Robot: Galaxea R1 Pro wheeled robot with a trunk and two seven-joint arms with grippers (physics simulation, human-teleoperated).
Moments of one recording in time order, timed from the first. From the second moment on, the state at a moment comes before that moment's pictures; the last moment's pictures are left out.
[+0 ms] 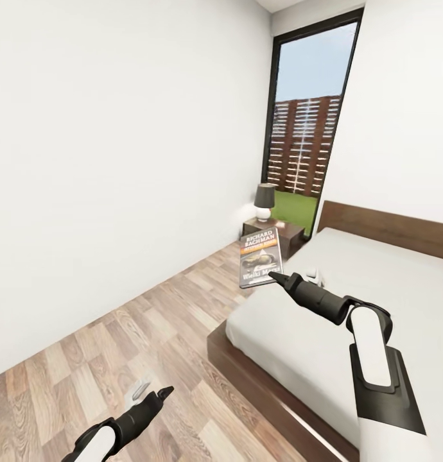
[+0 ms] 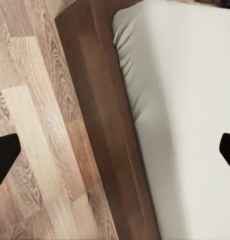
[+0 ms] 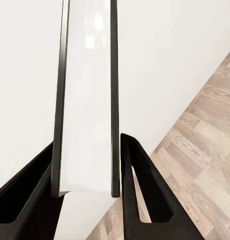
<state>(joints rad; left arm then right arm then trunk) -0.25 0.17 -0.31 -0.92 1.19 0.30 0.02 -0.54 0.08 -0.23 -1.60 -0.84 1.04 0.07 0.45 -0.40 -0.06</state>
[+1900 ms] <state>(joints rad) -0.25 0.17 -0.31 -0.91 1.19 0.30 0.02 -0.53 0.08 -0.23 -1.60 -0.85 1.04 0.07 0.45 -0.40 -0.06</state>
